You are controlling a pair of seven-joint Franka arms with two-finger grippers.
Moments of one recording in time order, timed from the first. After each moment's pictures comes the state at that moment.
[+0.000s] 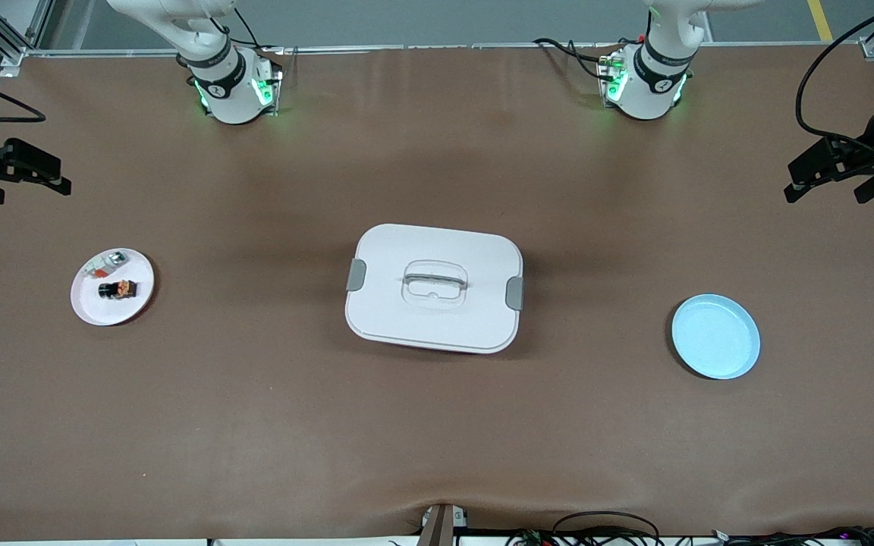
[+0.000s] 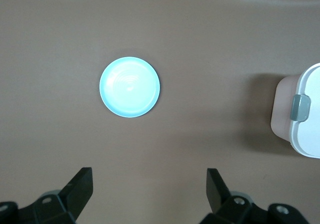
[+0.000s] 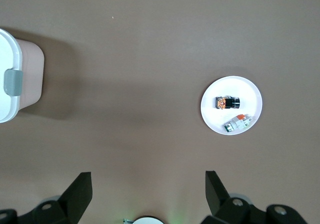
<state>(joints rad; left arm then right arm) 0.00 -0.08 -0.03 -1.64 -0.03 1.65 -0.02 -0.03 0.03 -0.02 -1.48 0.04 1.42 -0.15</state>
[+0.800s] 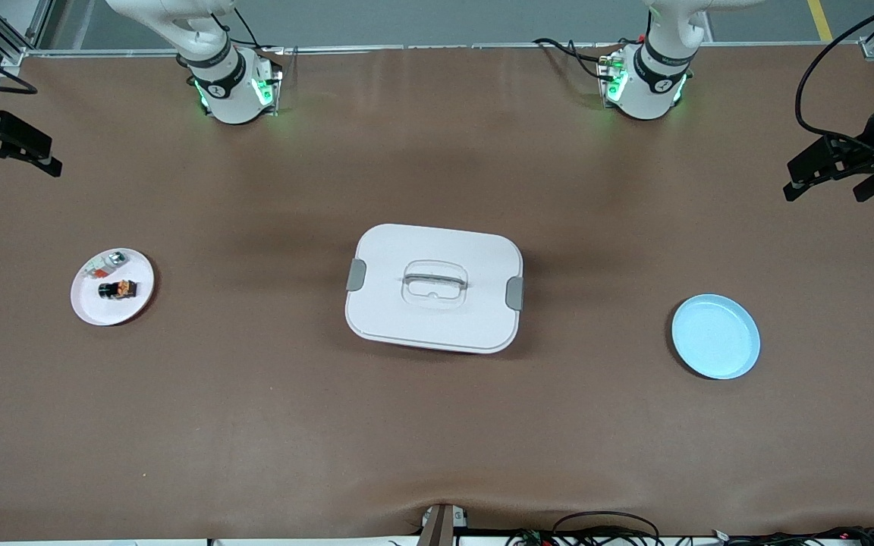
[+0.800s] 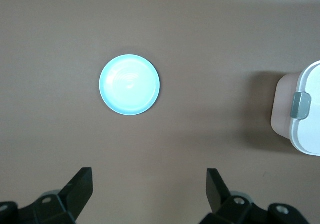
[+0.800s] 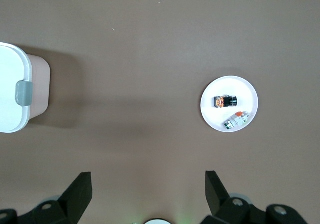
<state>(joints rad) 0.00 -0.08 -0.03 -1.64 -0.03 1.64 -0.02 0.00 -0.04 -0.03 -1.48 0.04 1.40 -0.07</state>
